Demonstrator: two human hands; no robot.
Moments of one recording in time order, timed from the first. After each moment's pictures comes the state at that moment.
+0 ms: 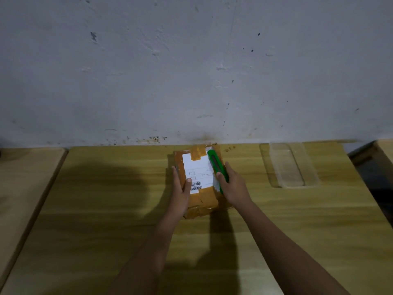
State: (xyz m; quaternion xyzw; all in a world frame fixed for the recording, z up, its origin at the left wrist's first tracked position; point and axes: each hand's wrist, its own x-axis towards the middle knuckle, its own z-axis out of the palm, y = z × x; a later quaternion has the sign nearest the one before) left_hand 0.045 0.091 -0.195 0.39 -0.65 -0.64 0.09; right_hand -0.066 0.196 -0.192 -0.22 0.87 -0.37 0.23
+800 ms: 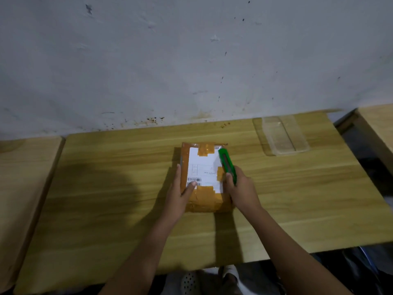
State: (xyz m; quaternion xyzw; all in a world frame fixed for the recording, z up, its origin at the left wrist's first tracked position) left_hand 0.124 0.117 -0.202 0.34 -0.76 -0.55 0.06; right_hand 0.008 0.254 -0.196 -0.19 0.90 -0.37 0.14
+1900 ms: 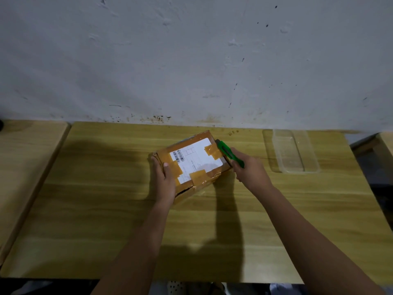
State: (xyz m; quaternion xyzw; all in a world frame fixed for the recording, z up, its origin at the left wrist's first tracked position) left_hand 0.081 0.091 -0.195 0.52 -0.61 -0.57 0.20; right_hand -0.074 0.231 -0.166 -0.29 0.88 -0.33 0.21
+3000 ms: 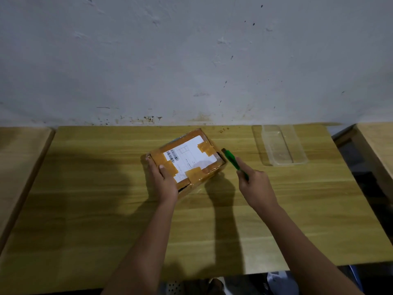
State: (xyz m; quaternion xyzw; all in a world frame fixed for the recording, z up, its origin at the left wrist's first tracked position) left_hand 0.072 0.108 -0.182 0.57 -0.58 -0.52 0.25; right_hand -0.033 0.270 -0.161 -0.26 0.91 -0.30 0.12
